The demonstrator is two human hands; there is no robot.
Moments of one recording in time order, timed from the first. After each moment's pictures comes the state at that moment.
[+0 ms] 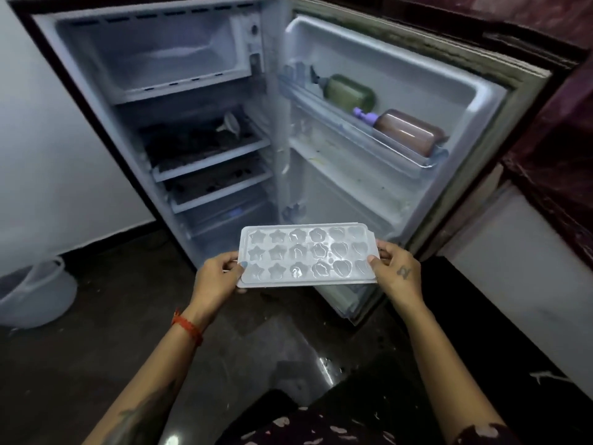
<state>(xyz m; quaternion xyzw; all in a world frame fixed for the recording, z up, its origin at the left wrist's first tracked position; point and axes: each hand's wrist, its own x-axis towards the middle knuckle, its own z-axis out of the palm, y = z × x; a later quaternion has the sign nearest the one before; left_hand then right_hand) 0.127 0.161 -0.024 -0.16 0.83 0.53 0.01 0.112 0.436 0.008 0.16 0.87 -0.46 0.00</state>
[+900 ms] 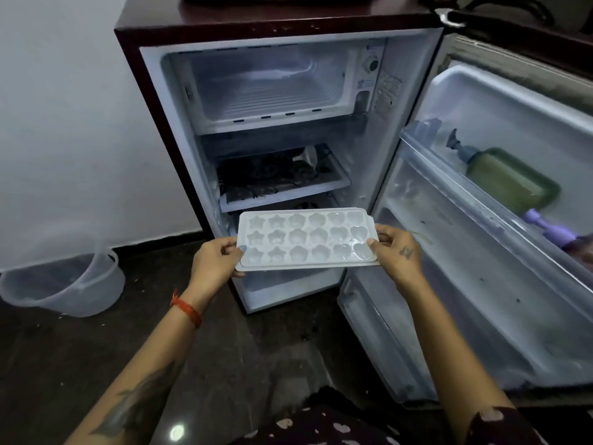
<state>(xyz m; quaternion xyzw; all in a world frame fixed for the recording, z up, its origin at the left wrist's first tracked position) -0.040 -0.015 -0.017 -0.25 0.79 0.55 -0.07 -0.132 0.260 -0.003 0.03 0.86 -0.51 0.06</state>
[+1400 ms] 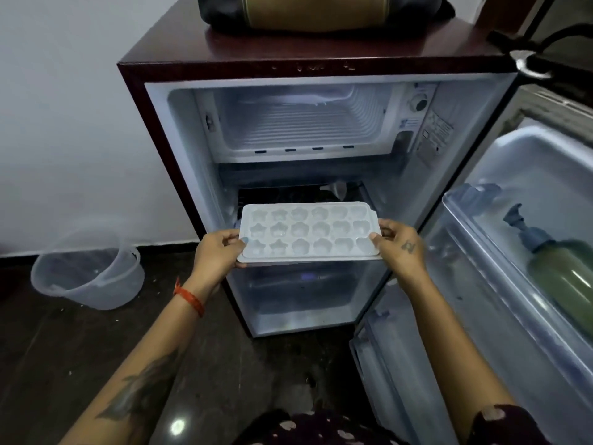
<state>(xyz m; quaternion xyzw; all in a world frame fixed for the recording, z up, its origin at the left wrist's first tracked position) -0.135 -0.038 0.005 -0.33 0.73 0.58 -0.13 -0.271 0.210 0.009 -0.06 0.86 -0.49 0.08</state>
